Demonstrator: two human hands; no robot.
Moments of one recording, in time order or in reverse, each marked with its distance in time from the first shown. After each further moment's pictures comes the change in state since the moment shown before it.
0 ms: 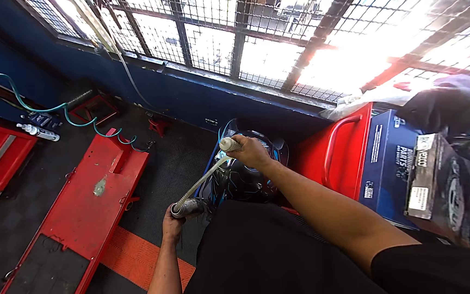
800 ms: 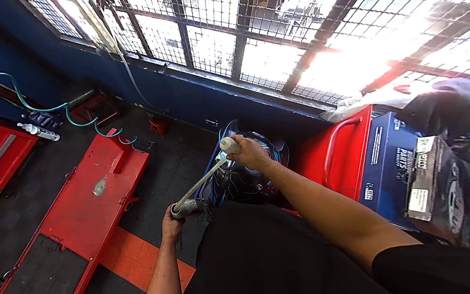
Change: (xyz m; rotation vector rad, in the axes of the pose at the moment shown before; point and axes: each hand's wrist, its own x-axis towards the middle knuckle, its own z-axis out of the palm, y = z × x) left_hand 0.001 0.000 -0.002 -0.028 -0.011 0.020; right_hand 0.003 -0.003 0.000 -0.037 -0.060 0.007
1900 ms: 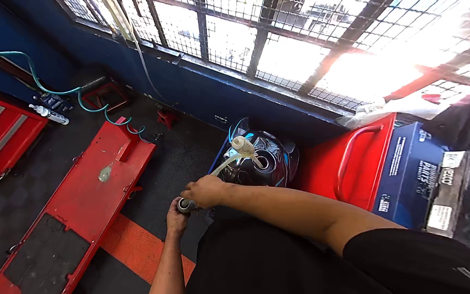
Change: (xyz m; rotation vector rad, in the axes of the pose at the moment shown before) left_hand -0.012 0.014 0.005 0.100 0.060 0.003; right_hand -0.027 -0.140 0.122 -0.508 -0.625 -0.631
